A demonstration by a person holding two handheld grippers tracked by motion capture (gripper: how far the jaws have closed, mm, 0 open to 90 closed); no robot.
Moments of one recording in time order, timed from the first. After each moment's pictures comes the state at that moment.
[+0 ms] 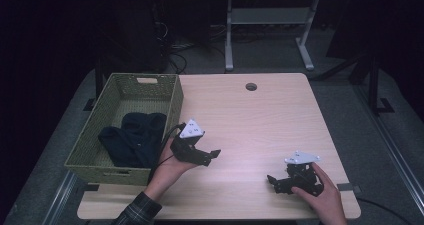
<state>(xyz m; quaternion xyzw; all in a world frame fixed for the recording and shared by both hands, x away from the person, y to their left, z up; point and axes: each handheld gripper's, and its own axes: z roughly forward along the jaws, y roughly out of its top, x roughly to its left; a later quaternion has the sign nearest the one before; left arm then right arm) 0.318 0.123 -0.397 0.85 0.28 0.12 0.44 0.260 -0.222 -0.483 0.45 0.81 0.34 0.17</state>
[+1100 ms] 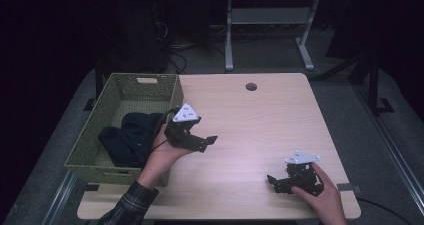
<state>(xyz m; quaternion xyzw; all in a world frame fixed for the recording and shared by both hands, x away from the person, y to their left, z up) 0.334 0.133 -0.352 0.84 0.27 0.14 0.44 0.261 -0.222 -0.483 0.45 0.81 0.34 0.17</state>
